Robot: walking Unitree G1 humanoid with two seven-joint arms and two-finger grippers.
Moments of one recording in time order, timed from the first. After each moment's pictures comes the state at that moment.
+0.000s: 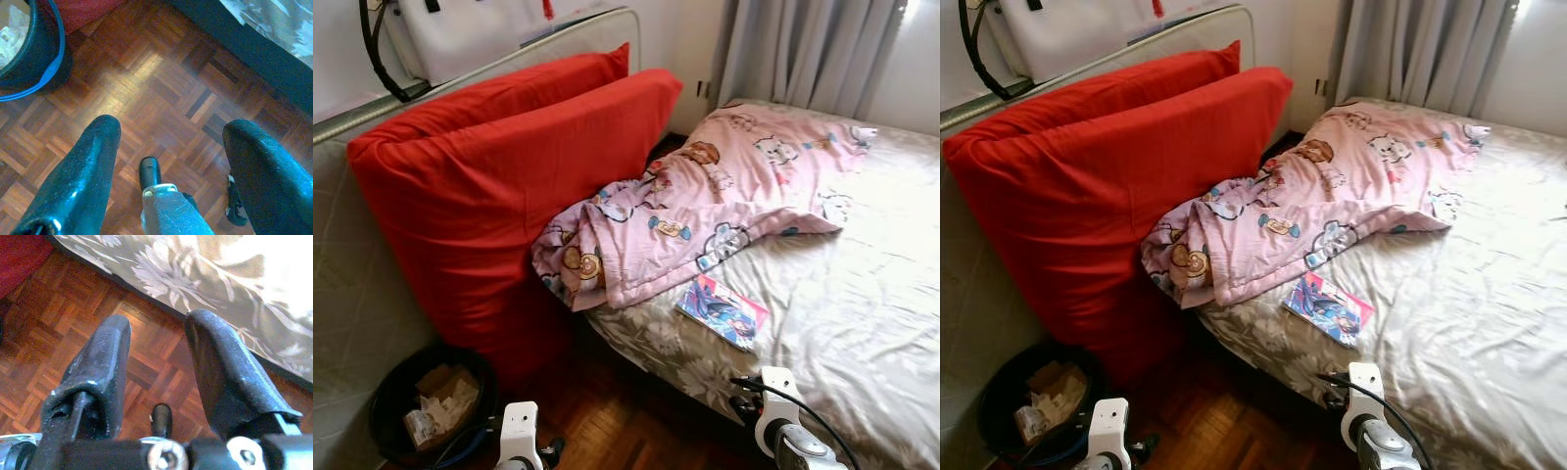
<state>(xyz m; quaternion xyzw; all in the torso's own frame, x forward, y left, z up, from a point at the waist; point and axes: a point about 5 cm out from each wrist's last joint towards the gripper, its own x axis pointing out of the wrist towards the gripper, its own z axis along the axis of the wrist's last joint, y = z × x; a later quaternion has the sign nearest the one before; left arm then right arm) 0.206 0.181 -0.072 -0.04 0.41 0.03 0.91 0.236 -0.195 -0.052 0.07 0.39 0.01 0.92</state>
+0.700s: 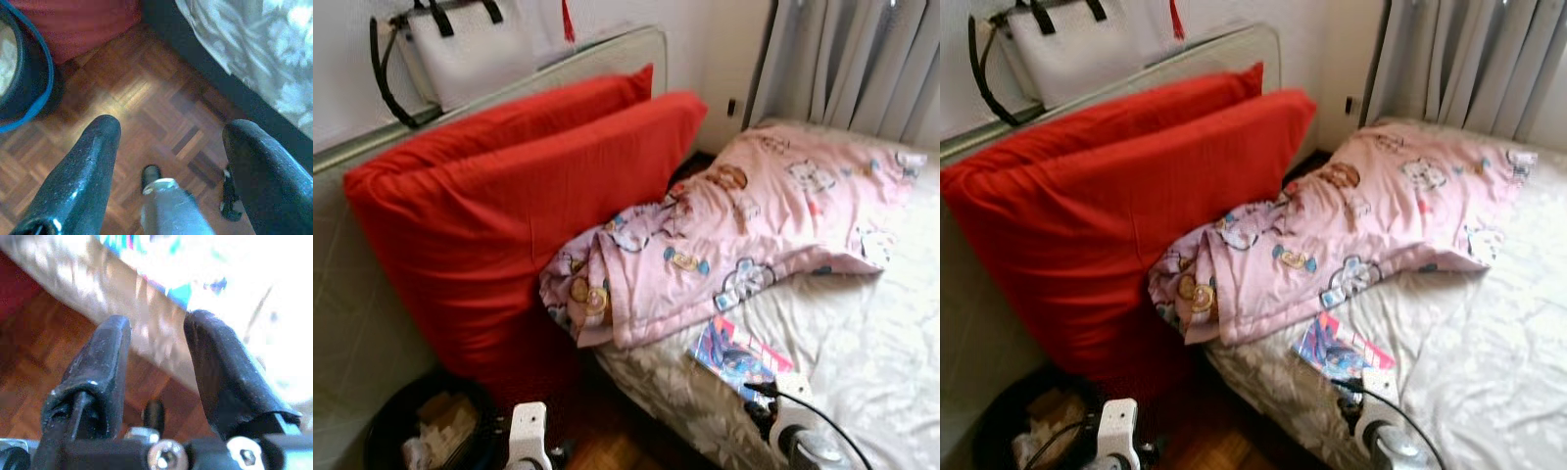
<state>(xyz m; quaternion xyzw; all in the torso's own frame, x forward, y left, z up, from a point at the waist) 0.206 0.173 -0.073 -0.05 0.41 0.02 0.91 0.236 -0.207 -0.050 0.06 0.38 -0.01 0.92</state>
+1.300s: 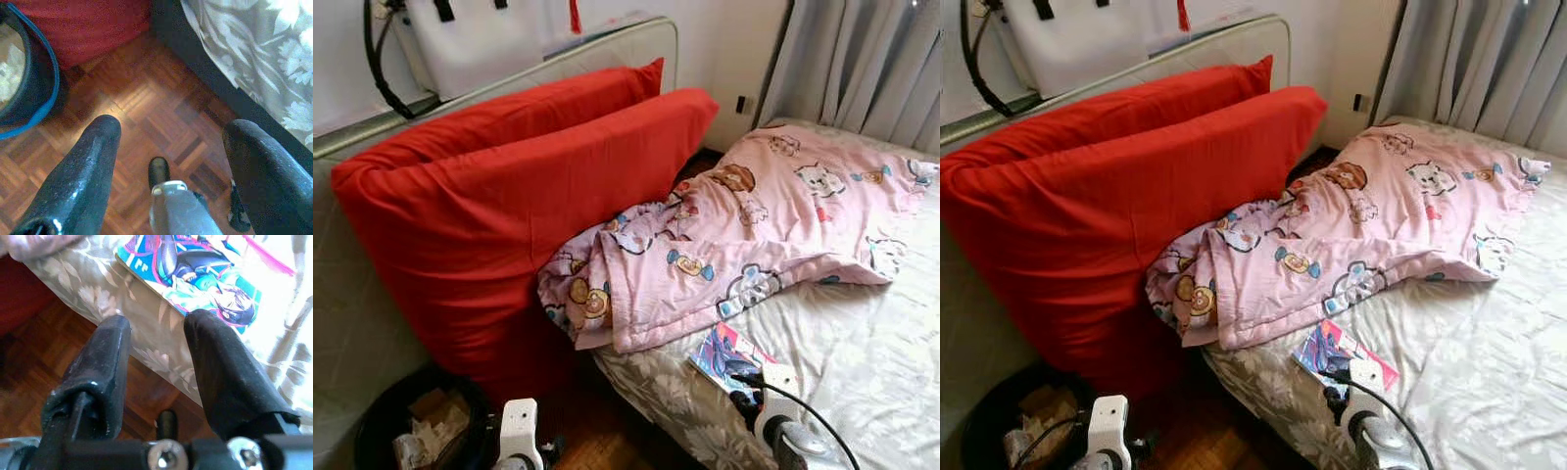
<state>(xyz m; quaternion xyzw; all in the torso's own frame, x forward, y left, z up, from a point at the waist) 0.210 0.182 -0.069 -0.05 0.39 0.02 0.92 0.240 -0.194 -0.049 0.07 0.37 0.00 0.93</state>
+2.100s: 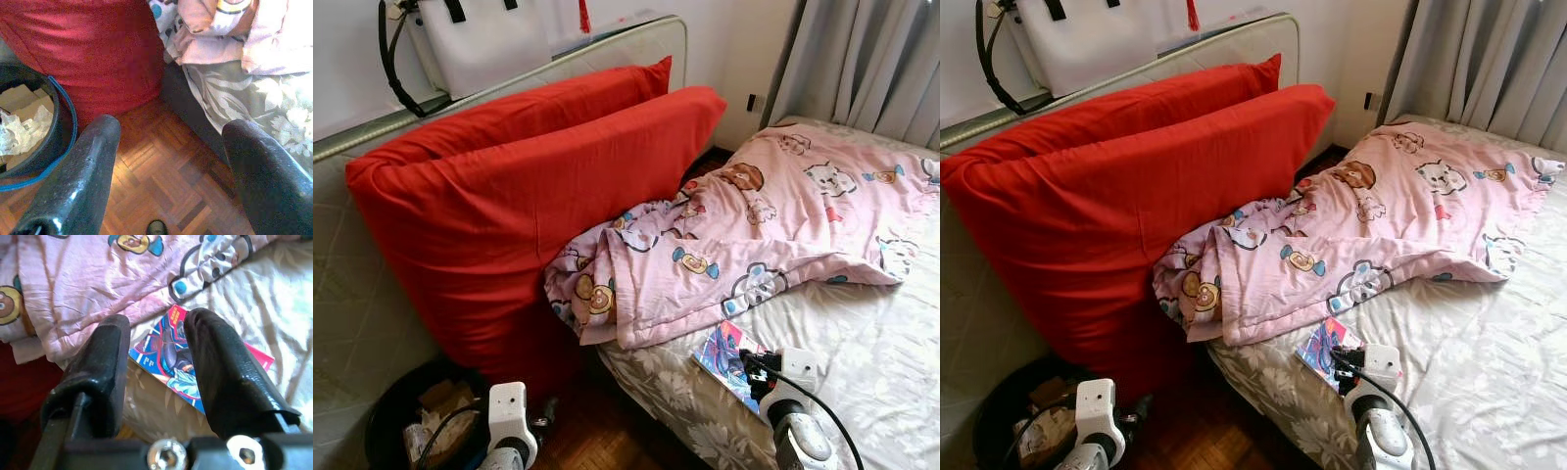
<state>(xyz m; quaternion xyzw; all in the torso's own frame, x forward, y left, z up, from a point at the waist) 0.231 0.189 -0.043 -0.05 0.24 0.05 0.97 0.251 -0.195 -0.023 0.09 0.18 -0.02 0.98</state>
